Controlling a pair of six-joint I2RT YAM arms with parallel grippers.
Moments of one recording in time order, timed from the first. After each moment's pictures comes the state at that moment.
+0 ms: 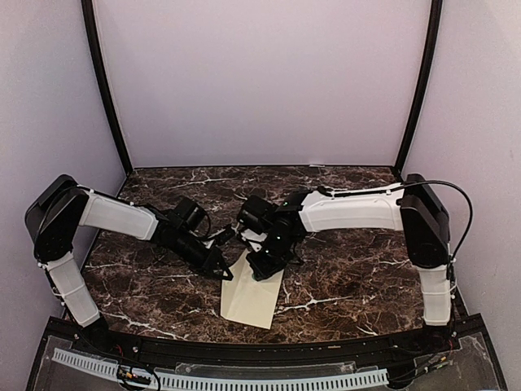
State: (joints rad) left arm -0.64 1.76 0.89 -0.27 0.74 -0.29; right arm 1.05 2.09 1.63 -0.84 -0.12 0.34
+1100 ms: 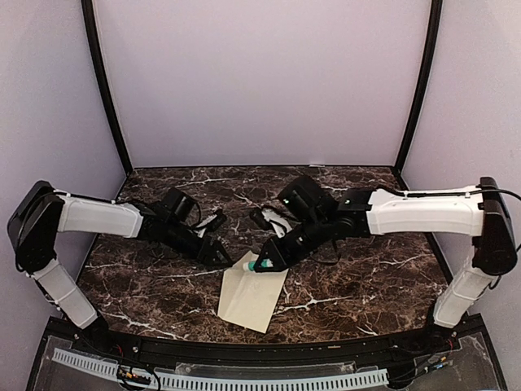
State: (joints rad) left arm -0.61 1.64 0.87 -0.26 0.65 -0.30; right arm 1.06 1.68 1.28 -0.52 -0.36 0.45
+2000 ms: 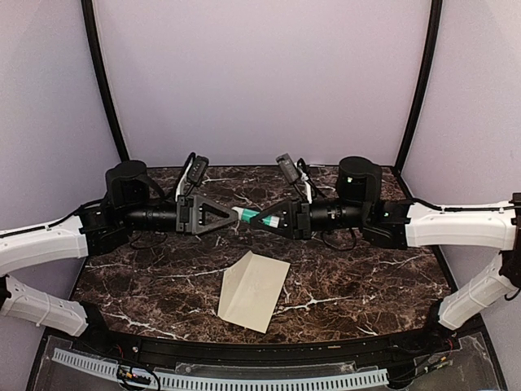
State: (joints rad) left arm -0.80 1.11 0.79 0.17 0.66 -0.78; right arm 0.97 1.40 0.95 0.33 -0.61 0.55
